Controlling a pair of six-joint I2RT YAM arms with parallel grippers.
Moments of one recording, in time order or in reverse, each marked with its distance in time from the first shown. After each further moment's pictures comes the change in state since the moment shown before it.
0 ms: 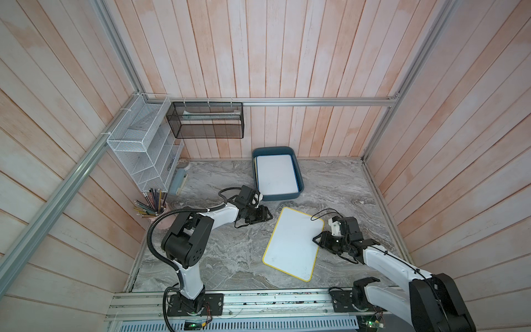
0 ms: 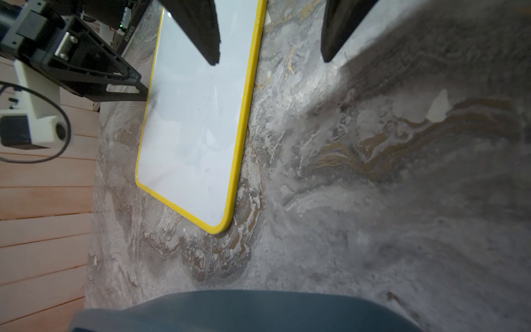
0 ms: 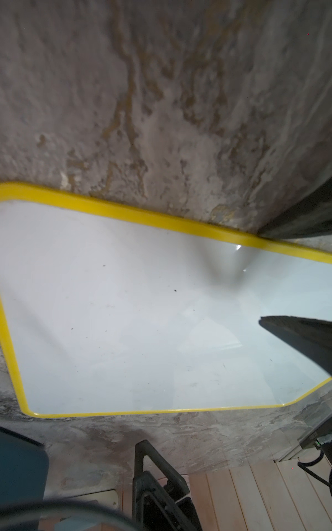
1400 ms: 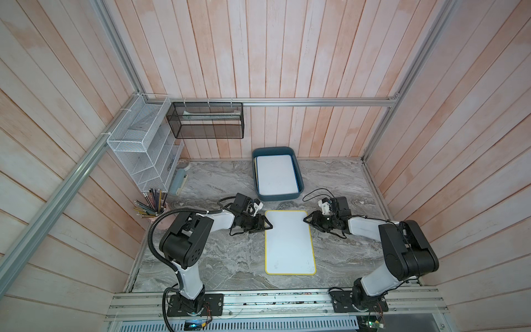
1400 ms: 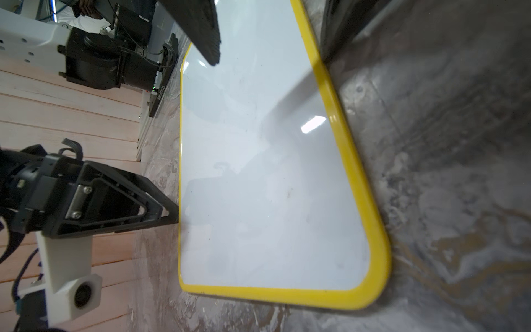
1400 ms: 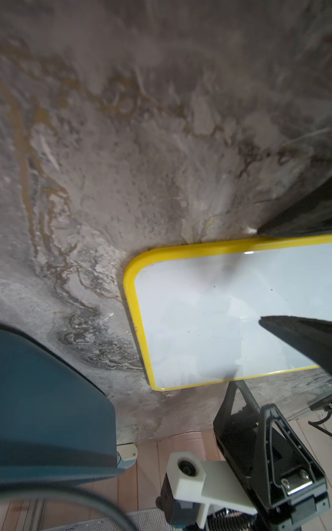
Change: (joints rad) left arm 0.034 -0.024 -0.185 0.132 0.239 0.046; right arm -0.029 0.499 0.314 0.207 -0.150 -0.024
